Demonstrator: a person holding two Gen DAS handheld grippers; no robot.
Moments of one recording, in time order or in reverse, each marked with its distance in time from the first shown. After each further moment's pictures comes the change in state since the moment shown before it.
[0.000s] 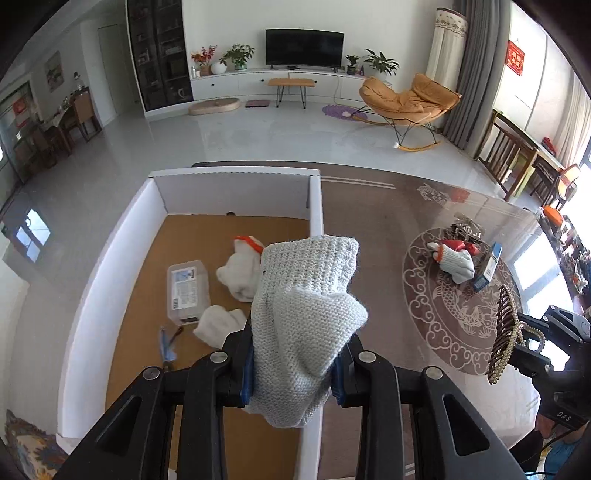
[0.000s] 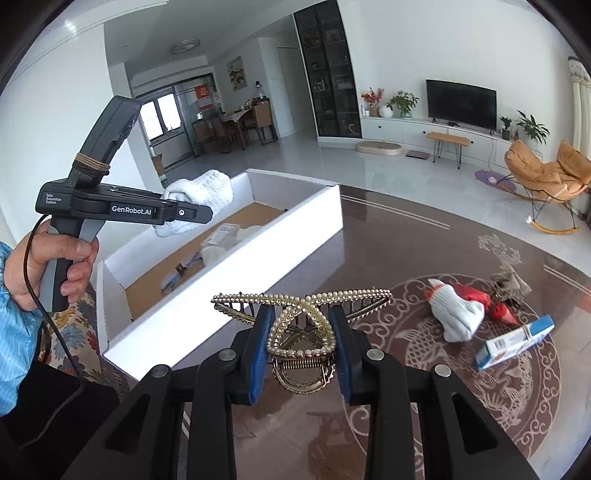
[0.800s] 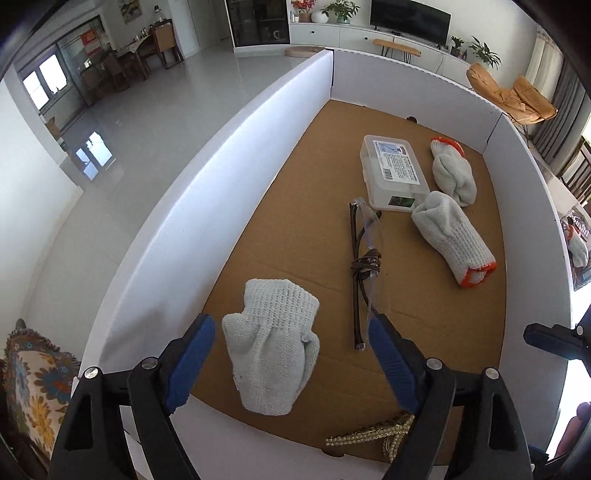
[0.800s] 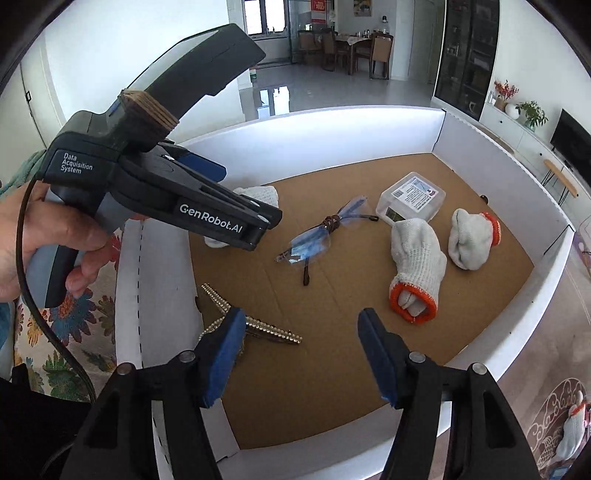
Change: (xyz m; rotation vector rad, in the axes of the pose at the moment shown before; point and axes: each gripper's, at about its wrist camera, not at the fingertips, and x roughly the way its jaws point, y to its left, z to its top) left arm 0.079 0.161 -0.114 -0.197 0.157 0.195; right arm 0.207 0.222 -0.006 -0.371 0.310 0.141
